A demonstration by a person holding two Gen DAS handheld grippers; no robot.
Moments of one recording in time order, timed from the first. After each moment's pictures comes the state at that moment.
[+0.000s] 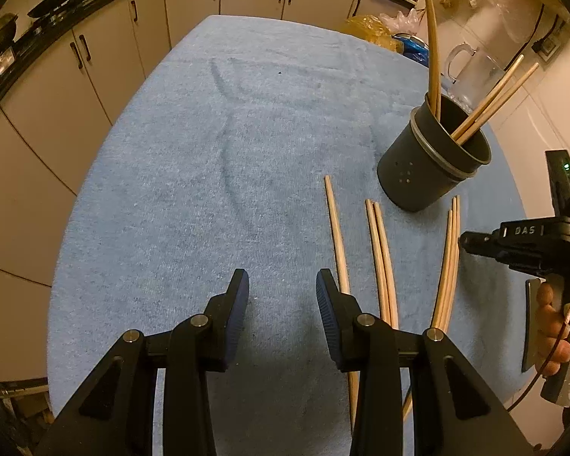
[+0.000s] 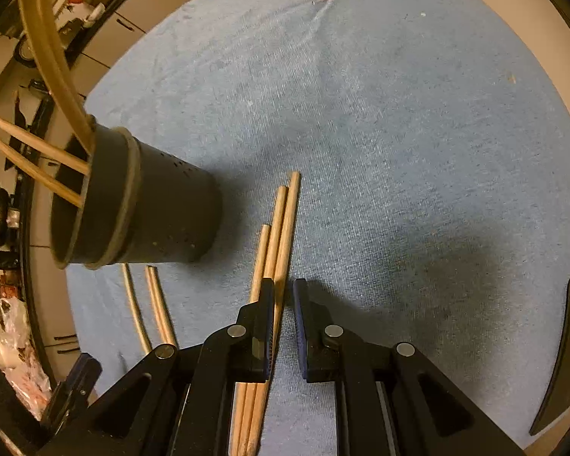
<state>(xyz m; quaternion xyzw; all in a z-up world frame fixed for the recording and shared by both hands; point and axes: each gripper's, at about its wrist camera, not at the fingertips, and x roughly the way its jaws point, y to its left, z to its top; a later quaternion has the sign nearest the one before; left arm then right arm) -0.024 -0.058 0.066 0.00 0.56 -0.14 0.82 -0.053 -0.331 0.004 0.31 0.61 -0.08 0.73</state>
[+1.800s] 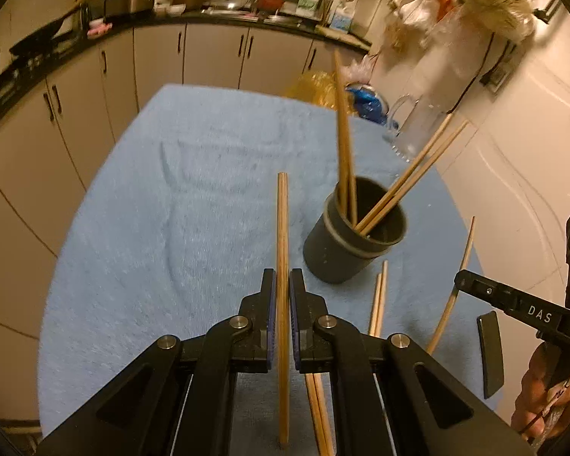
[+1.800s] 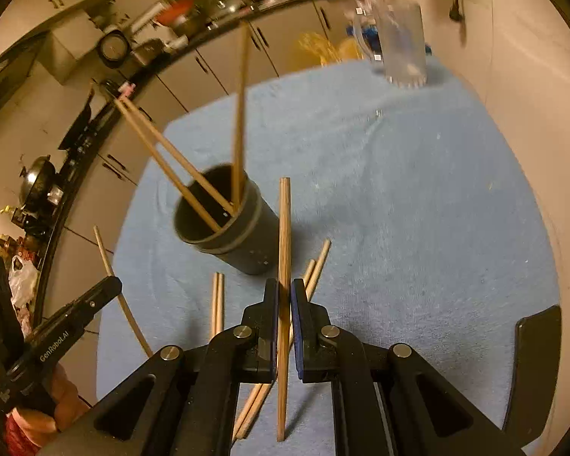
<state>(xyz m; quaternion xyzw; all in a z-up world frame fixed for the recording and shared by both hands) -0.022 -0.097 0.123 -0.02 0.46 -0.21 0.86 -0.110 -0.317 0.122 0.23 0.47 -0.03 0.85</state>
